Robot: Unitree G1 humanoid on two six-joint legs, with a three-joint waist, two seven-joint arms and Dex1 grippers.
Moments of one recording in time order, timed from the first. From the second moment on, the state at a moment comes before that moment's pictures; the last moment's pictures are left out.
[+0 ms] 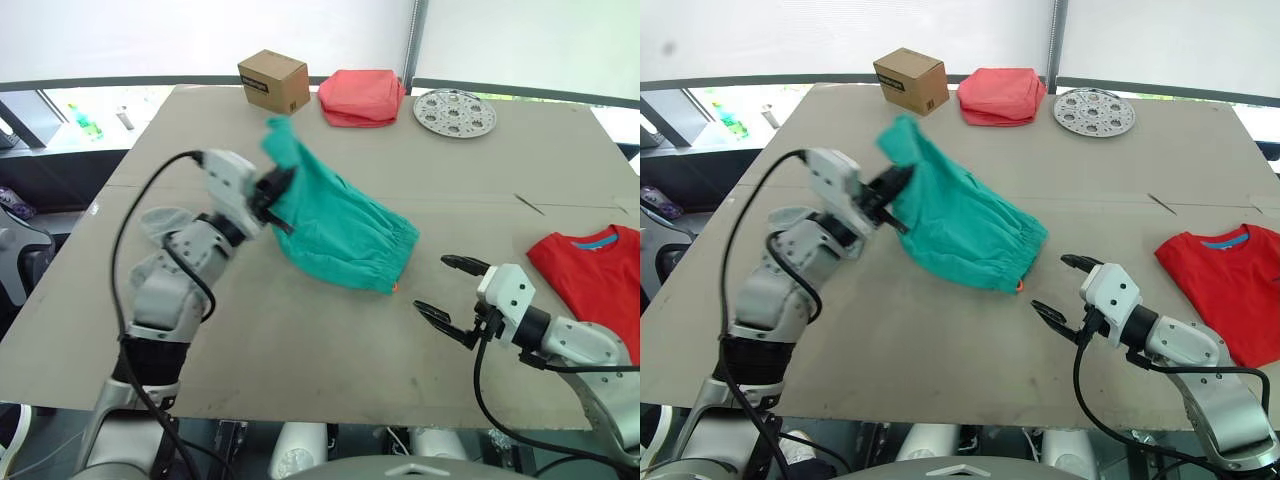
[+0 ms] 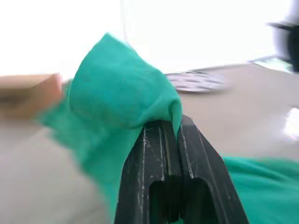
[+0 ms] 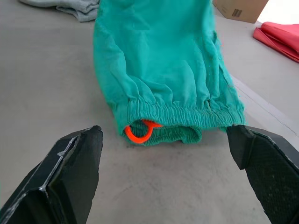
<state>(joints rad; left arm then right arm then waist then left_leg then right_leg) -0.41 0.62 -0.13 -0.05 -0.44 0.02 -0.60 0.14 -0.62 0.01 -0.61 0.29 0.30 0.67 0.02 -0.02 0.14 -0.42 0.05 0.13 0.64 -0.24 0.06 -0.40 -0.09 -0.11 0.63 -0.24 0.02</state>
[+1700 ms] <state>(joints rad) 0.04 0.77 0.16 -0.52 -0.65 0.48 -0.91 -0.39 -0.27 0.06 -0.36 0.33 0.85 0.30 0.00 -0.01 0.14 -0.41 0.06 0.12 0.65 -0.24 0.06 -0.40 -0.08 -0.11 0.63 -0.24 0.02</state>
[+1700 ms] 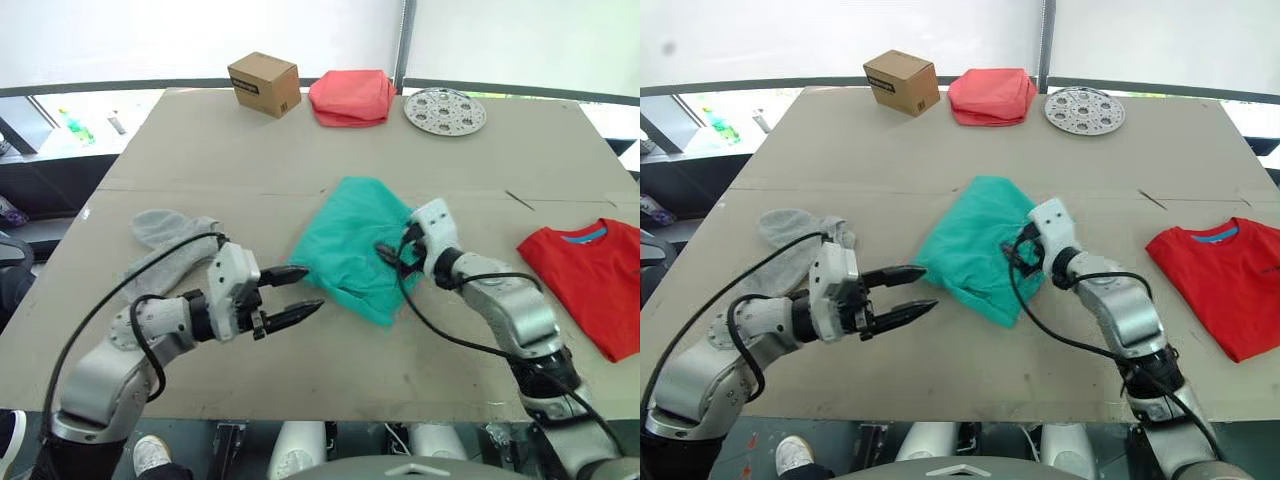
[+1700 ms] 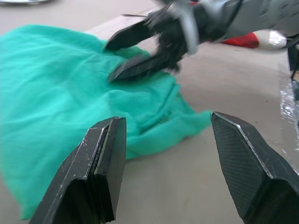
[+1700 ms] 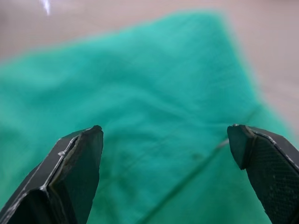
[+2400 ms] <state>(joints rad) 0.09 0.87 0.25 -0.54 -0.85 0.62 -1.05 -0.42 0.05 -0.31 -0.39 0.56 1.51 0.15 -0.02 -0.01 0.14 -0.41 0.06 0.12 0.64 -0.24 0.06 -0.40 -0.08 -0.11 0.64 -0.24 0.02</state>
